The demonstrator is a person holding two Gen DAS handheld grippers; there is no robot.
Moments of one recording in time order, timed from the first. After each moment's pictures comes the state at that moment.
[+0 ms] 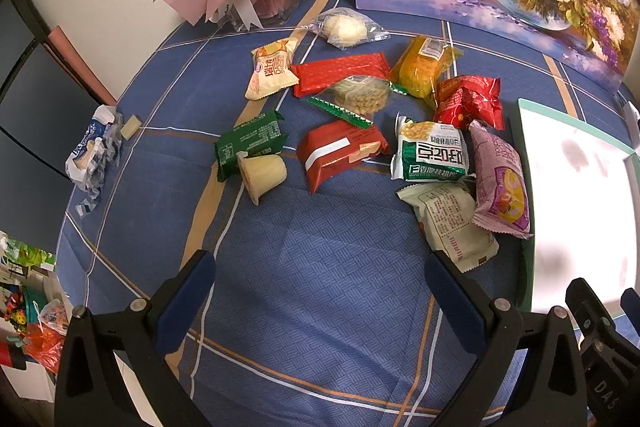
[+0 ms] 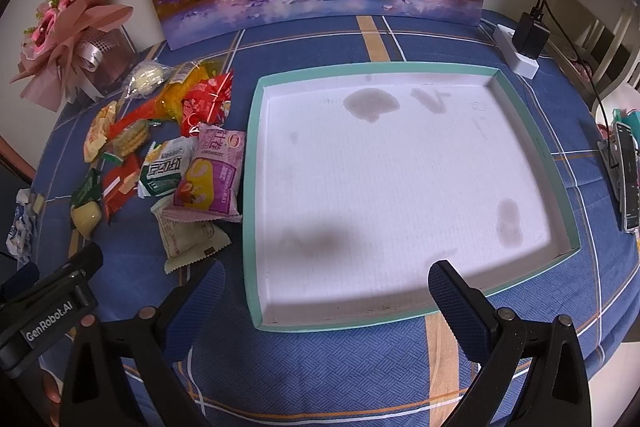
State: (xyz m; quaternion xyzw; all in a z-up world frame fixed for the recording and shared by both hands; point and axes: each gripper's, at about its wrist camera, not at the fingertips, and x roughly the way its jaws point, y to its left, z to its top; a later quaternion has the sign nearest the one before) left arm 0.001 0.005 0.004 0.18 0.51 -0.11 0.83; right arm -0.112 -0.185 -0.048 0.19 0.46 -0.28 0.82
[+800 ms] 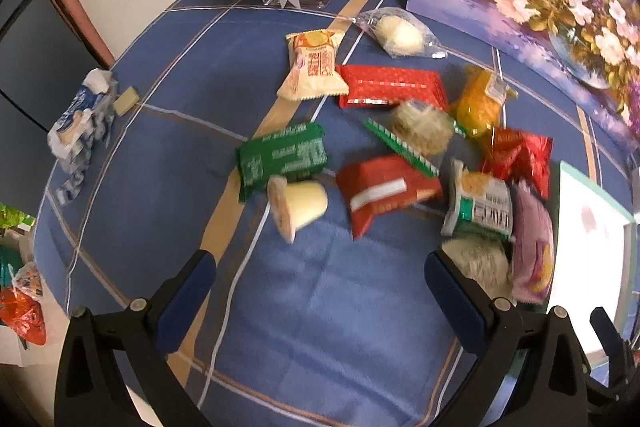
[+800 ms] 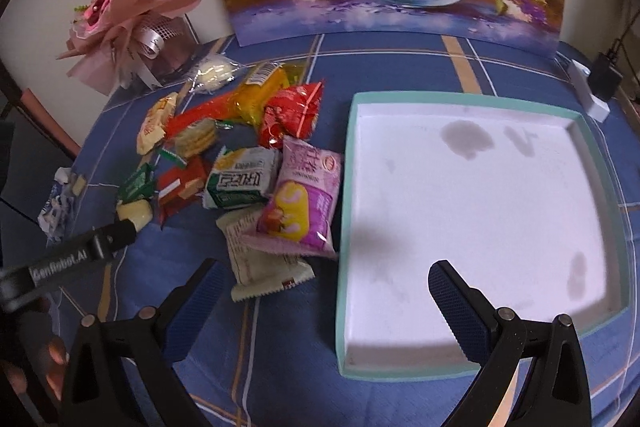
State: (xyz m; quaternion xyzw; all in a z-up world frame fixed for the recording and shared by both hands) left arm 0.076 0.034 0.000 0.09 0.57 -0.10 0.81; right arm -0.056 -0.165 -0.046 0.17 0.44 -0.18 0.86
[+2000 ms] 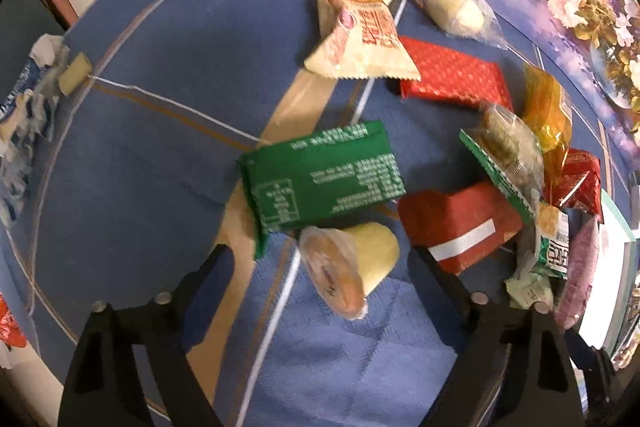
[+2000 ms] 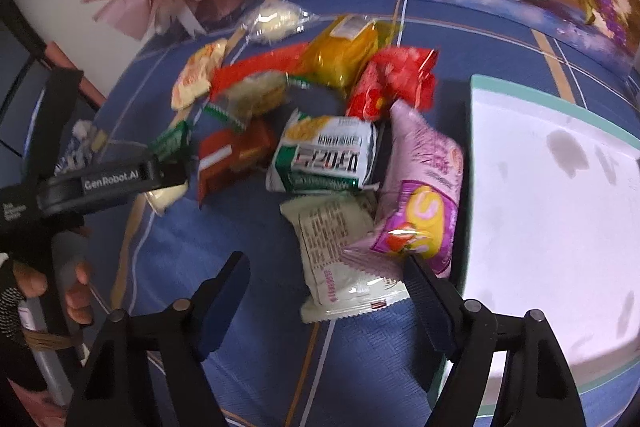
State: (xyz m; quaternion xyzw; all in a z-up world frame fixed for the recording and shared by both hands) left arm 0.153 0.075 -0.063 0.05 0.63 -0.14 0.77; right arm 0.004 -0.123 -0.085 0.15 0.51 -0.10 0.84
